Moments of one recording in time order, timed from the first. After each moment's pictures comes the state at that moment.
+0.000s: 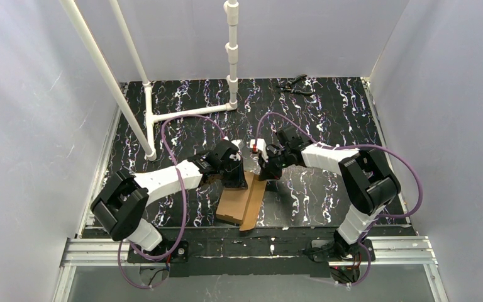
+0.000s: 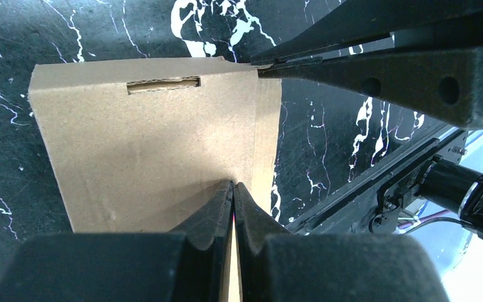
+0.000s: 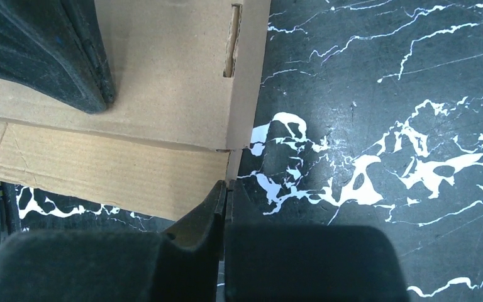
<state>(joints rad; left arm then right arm) -0.80 1.51 0.87 -0.27 0.16 -0.70 0.57 1.71 0.92 -0.22 -0.76 -0.60</state>
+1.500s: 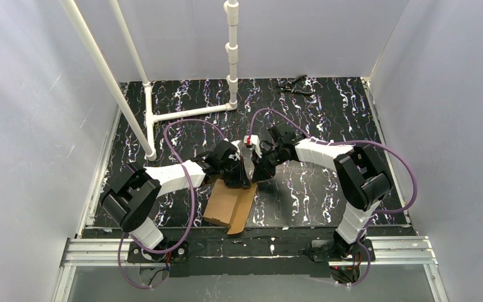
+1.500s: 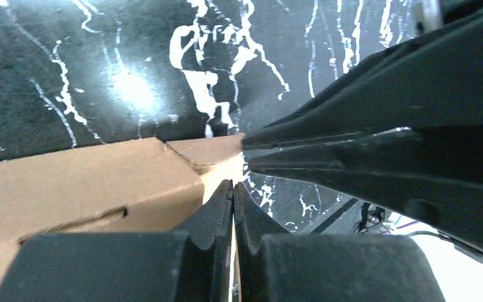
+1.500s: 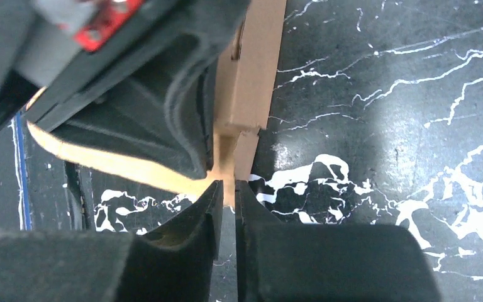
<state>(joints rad) -0.75 1.60 0.82 -0.08 0.26 -0.76 0.61 1.77 1.05 -0.35 -0.83 -0.46</state>
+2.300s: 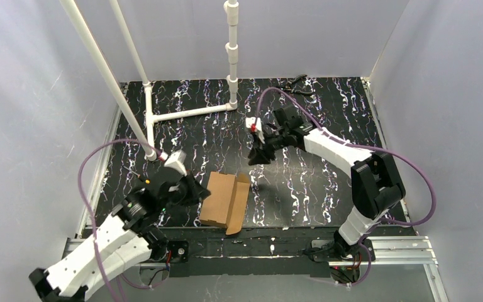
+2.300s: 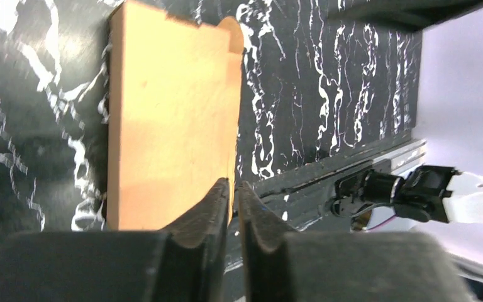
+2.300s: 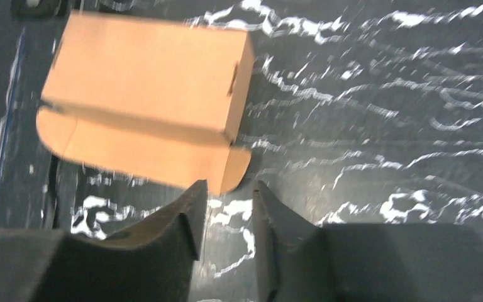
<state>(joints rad) -0.75 0.71 0.67 -0.62 -0.03 -0.83 0.55 1.66 1.16 -0.48 -0.95 -0.71</state>
